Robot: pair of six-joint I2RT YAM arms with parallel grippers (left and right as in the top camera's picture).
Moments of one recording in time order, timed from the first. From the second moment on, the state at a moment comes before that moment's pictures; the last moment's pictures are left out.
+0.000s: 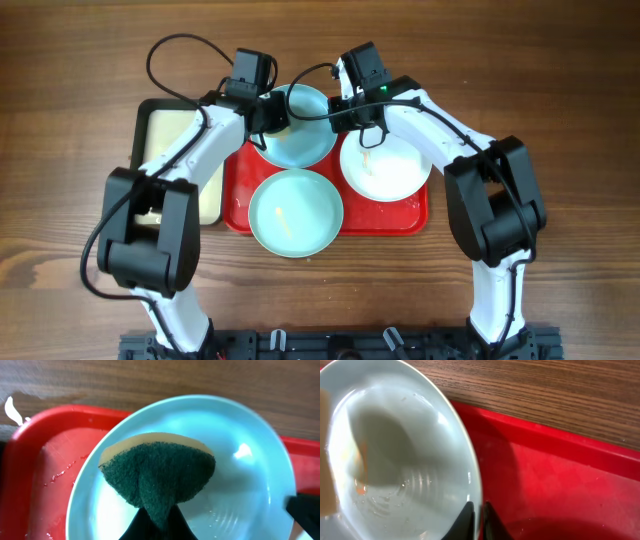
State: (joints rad) left arm -0.27 1.94 1.31 -0.43 0.05 -0.41; right arm 0.44 2.15 1.56 -0.51 -0.18 0.24
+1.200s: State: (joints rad) left arm -0.29 1.95 1.31 -0.54 0.05 -0.40; right arm 0.44 2.15 1.49 -0.41 -0.19 0.24
